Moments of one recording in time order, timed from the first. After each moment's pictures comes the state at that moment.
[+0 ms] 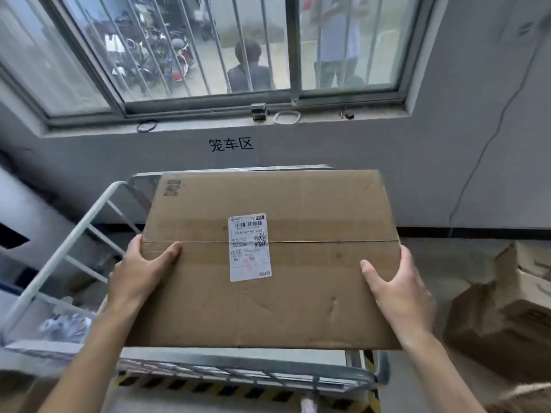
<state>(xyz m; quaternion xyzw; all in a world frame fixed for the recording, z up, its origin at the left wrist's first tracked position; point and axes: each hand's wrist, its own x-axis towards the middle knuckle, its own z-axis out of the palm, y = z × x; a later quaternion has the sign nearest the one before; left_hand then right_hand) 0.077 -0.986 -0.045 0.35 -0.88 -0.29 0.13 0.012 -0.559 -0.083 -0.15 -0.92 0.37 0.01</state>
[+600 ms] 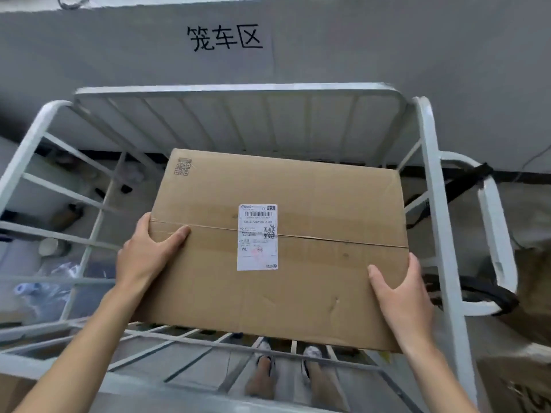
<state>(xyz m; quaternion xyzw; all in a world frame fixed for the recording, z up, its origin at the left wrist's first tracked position) -0.077 -1.113 -0.245 0.40 -0.88 -0.27 -0.03 -0.116 -0.677 -0.275 -0.22 -0.89 0.36 -0.15</state>
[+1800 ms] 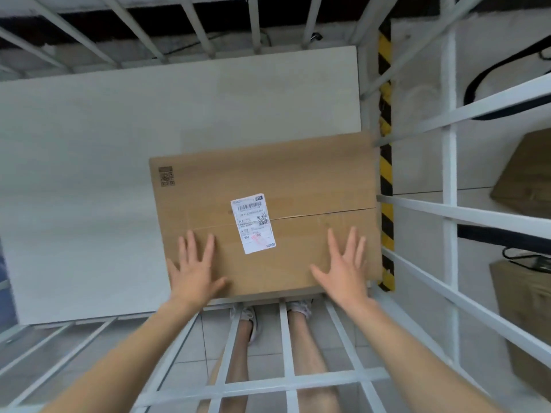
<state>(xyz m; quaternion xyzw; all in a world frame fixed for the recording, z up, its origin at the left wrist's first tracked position) -0.076 -1.033 -0.747 0.12 -0.87 -0.10 -0.46 -0.099 -0.718 -0.747 -0.11 -0.89 0.12 -0.43</state>
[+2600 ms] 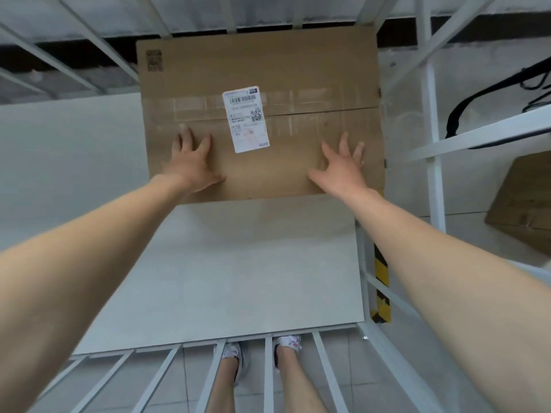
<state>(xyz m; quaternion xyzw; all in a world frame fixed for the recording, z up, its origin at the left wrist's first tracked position) -0.353 -1.011 -0.782 0.11 -0.92 -0.10 -0.37 -0.357 -0.700 -0.771 -0.08 -0.91 0.18 -0.35</state>
